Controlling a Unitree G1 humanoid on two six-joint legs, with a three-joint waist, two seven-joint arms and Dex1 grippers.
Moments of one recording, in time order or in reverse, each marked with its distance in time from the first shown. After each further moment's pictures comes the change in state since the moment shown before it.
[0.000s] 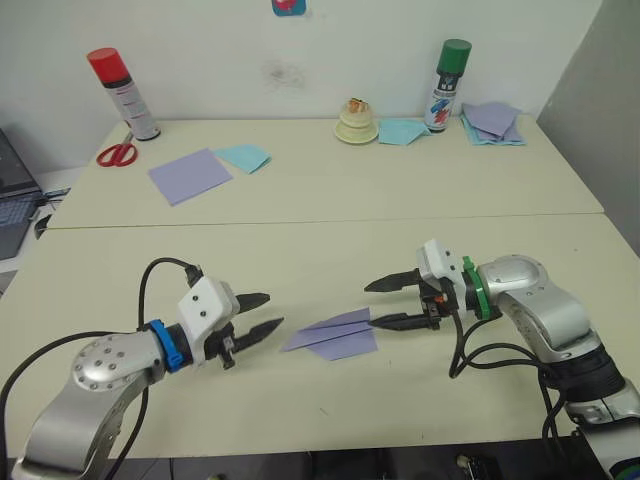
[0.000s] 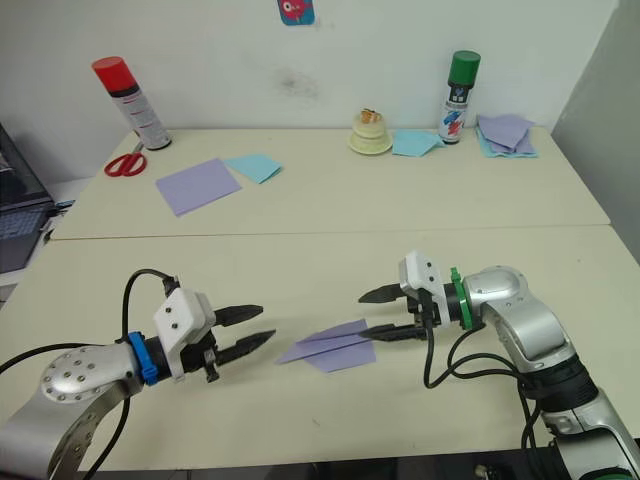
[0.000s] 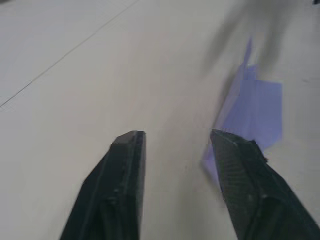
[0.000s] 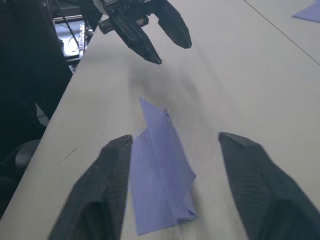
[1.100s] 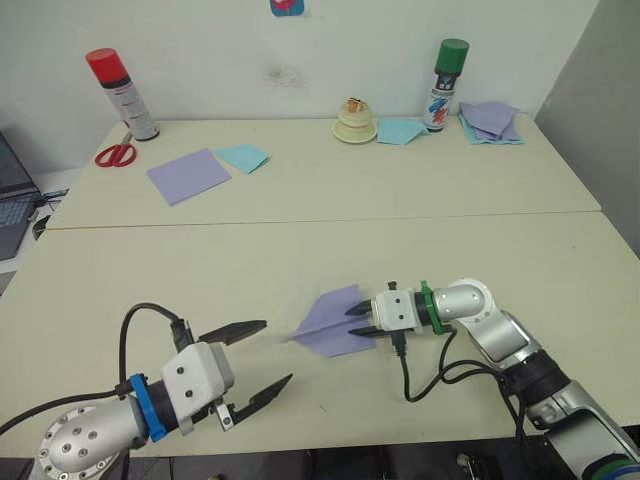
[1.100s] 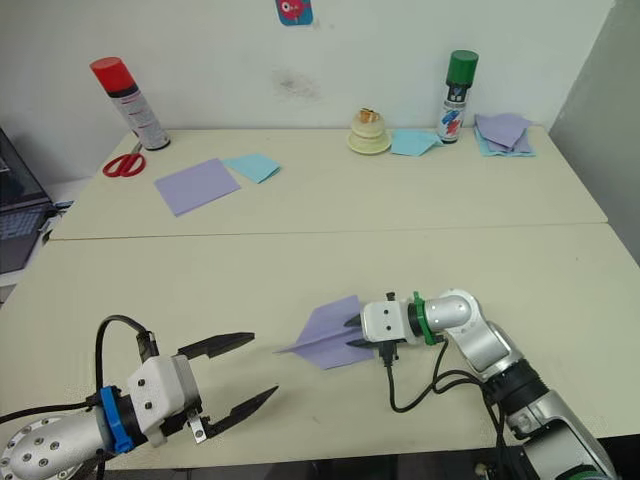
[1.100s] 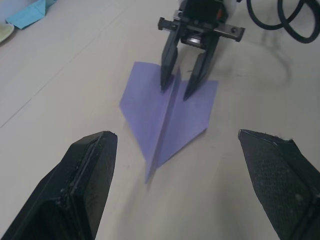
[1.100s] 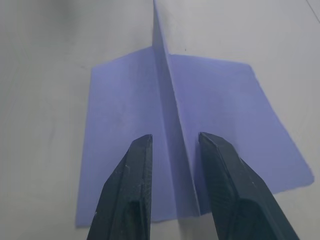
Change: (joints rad) left arm 0.367 -0.076 0.056 -0.168 0.108 -0.257 0.015; right arm -0.033 0.196 0.210 0.294 -0.463 -0.481 -0.175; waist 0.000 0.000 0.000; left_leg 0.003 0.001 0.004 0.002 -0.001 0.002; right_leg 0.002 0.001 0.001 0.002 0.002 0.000
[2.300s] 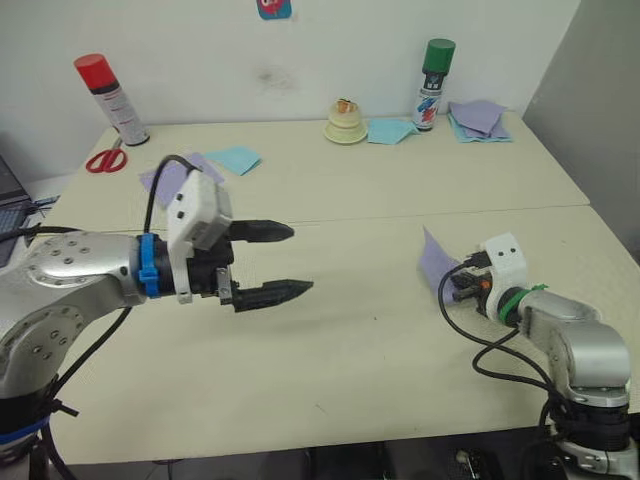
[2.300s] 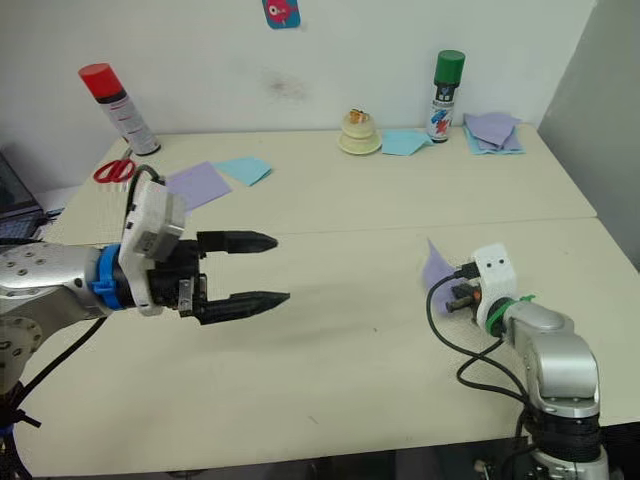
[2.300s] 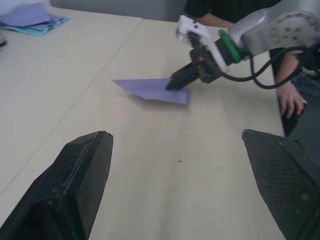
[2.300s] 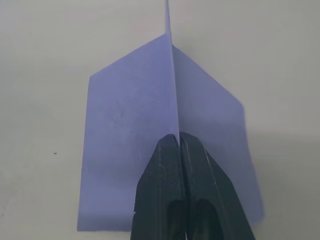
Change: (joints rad) left arm -0.948 0.333 -0.081 0.240 -0.702 0.677 -0.023; right arm 0.204 0.135 -0.608 -0.600 0.129 1.404 -0.660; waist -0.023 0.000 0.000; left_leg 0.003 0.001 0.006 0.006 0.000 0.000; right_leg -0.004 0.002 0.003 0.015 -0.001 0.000
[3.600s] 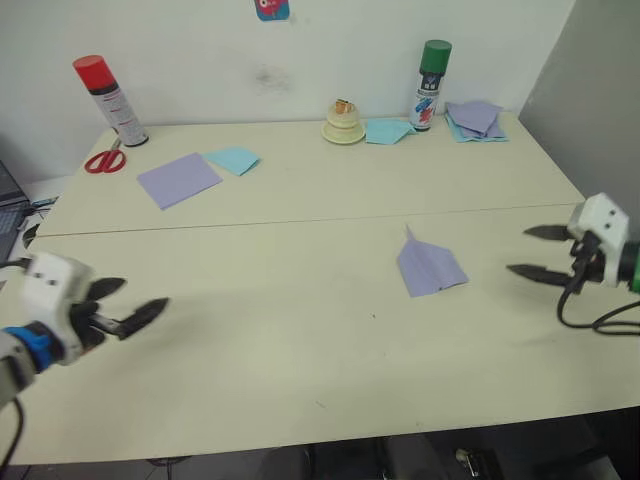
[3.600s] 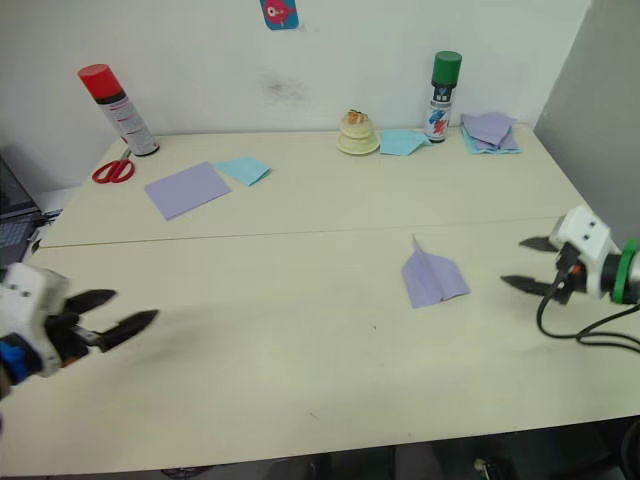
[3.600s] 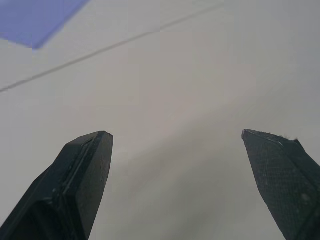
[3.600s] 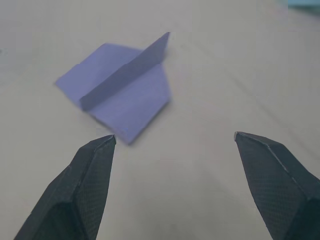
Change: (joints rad) left arm 0.640 -0.091 0.539 0.261 0.434 -0.166 0.118; right arm -0.129 -0.717 -0.021 0.716 0.191 -1.058 0.783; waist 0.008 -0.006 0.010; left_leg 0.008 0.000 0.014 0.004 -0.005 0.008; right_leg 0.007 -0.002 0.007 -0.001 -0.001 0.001
